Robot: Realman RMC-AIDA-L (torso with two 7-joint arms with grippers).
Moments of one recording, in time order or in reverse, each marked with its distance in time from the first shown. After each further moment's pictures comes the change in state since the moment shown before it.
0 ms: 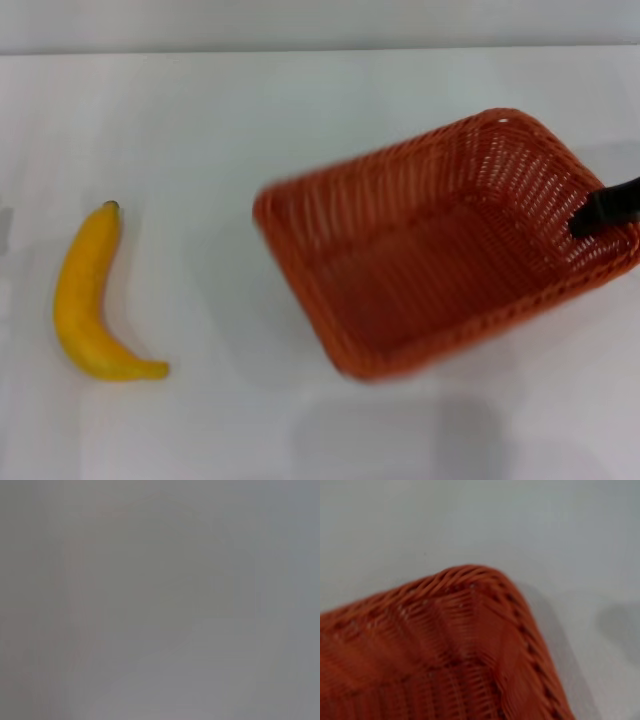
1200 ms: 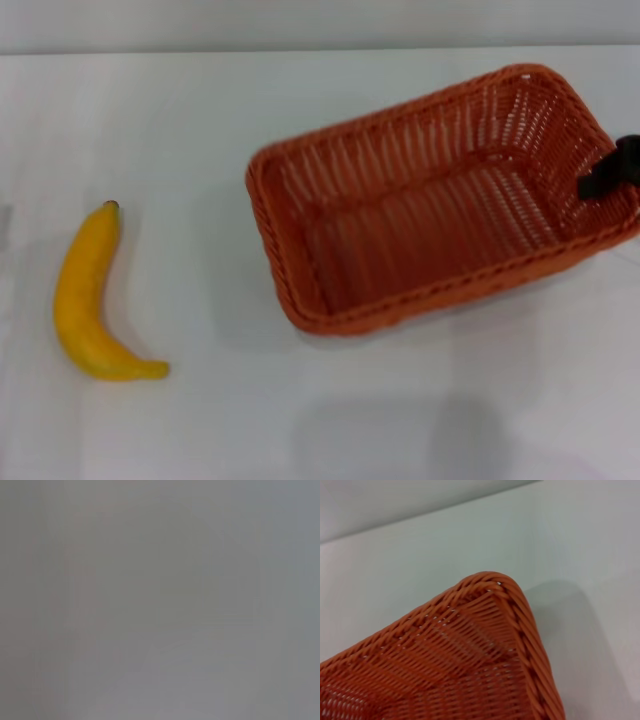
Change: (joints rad) left arm -0.009 0.000 -0.003 -0.002 -0.011 0.000 0.000; right arm 0.028 0.005 0.314 -0.012 0.129 0.172 0.014
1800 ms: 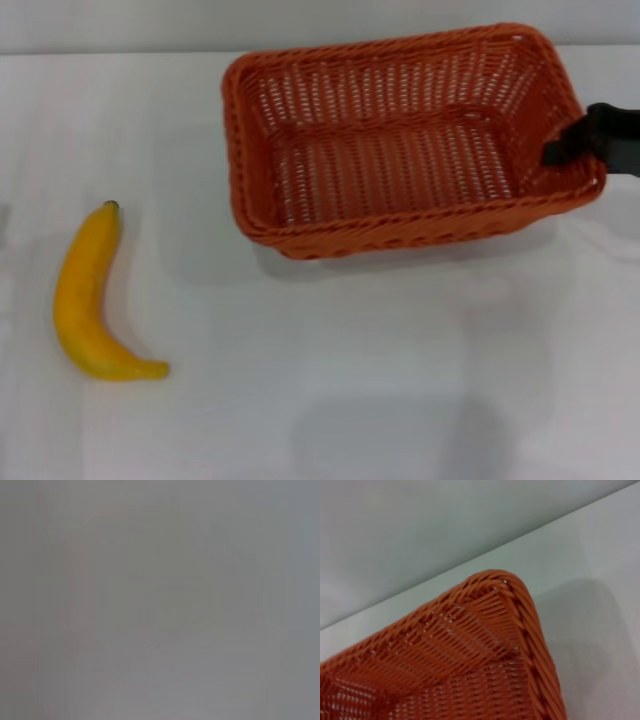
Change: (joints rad) left arm -0.005 0.000 0.000 0.000 -0.017 0.003 0.000; right arm -0.061 0.015 -0.075 0.026 0.156 -0.191 0.114
